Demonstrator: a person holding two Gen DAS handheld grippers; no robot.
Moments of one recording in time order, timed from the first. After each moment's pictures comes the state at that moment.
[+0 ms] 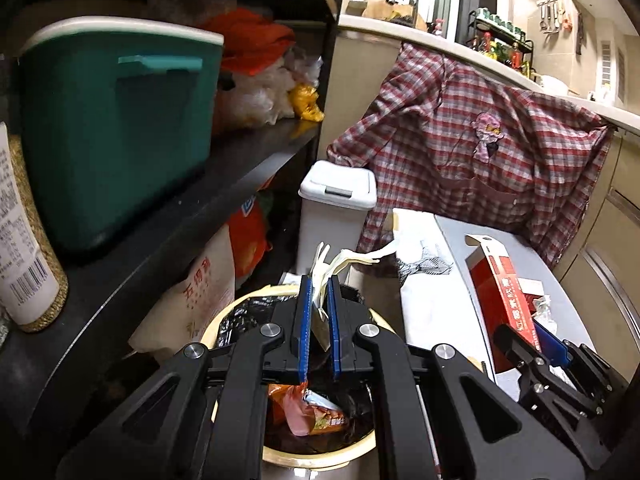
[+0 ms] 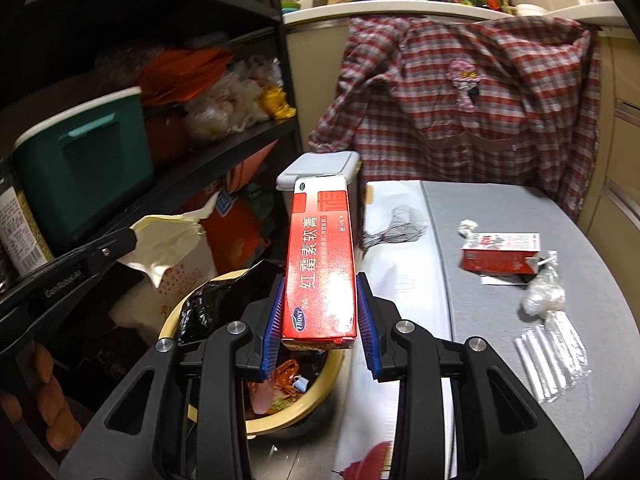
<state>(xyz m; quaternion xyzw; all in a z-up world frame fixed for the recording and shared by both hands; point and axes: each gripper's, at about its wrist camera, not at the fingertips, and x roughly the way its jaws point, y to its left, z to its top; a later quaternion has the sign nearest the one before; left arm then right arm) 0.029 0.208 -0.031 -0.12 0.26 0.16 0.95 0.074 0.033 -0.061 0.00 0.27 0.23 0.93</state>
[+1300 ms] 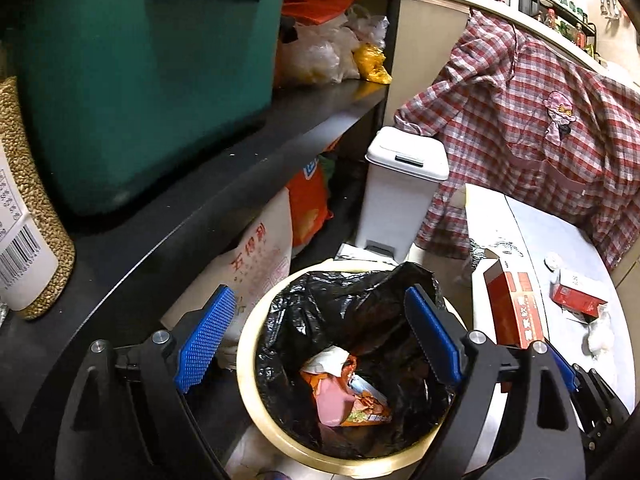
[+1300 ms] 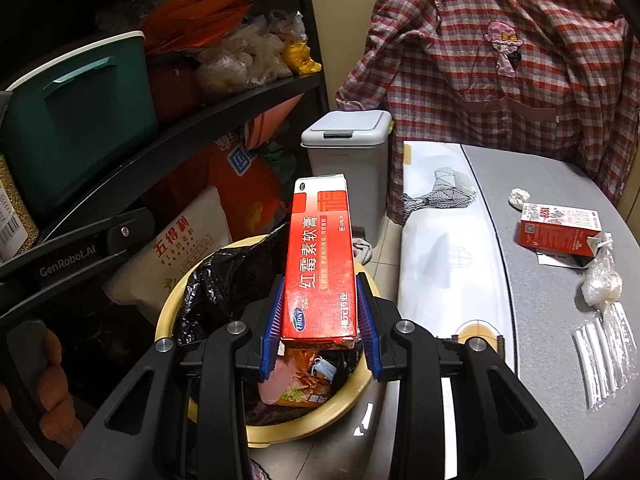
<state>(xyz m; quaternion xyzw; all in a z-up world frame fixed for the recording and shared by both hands) 0.055 0.243 -0.062 -0.13 0.32 0.26 0.90 0.106 0.077 -0.105 -0.01 0.33 0.27 0.91</state>
